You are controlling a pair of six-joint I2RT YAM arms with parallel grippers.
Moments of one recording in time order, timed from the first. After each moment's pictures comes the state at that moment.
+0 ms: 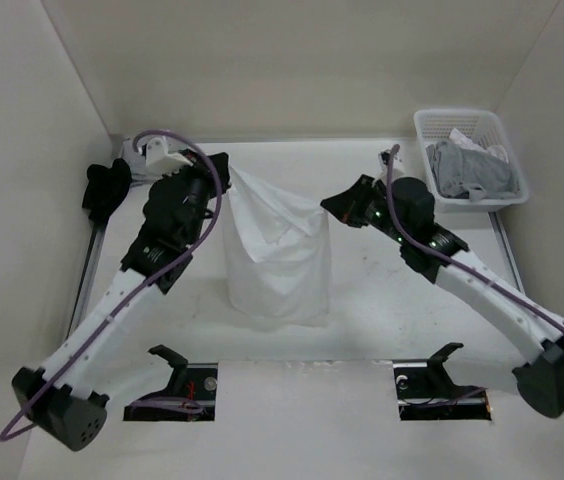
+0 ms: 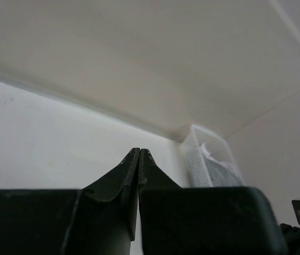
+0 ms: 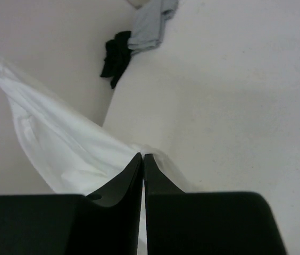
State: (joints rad) left arm -0.52 0.98 1.02 0.05 -0.39 -0.64; right arm 0.59 1.13 0.97 0.00 -0.11 0.78
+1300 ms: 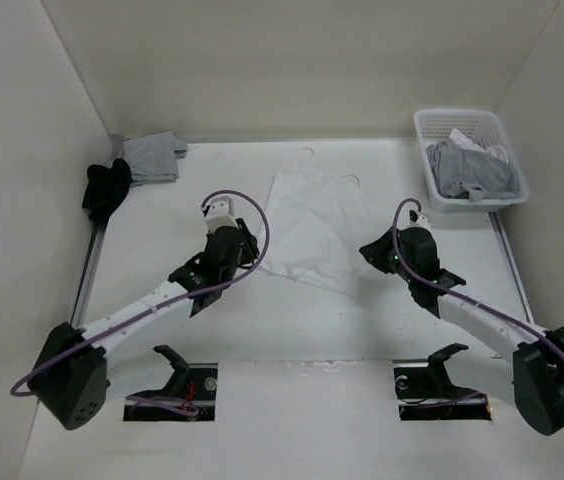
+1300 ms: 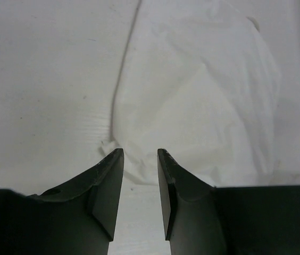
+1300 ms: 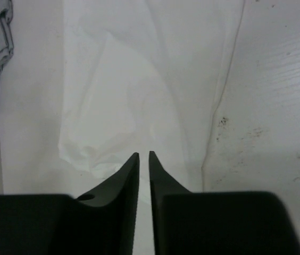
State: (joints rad) left arm -0.72 1.06 0.61 -0.02 -0.46 -0.67; right arm 0.40 1.13 0.47 0.15 0.01 0.85
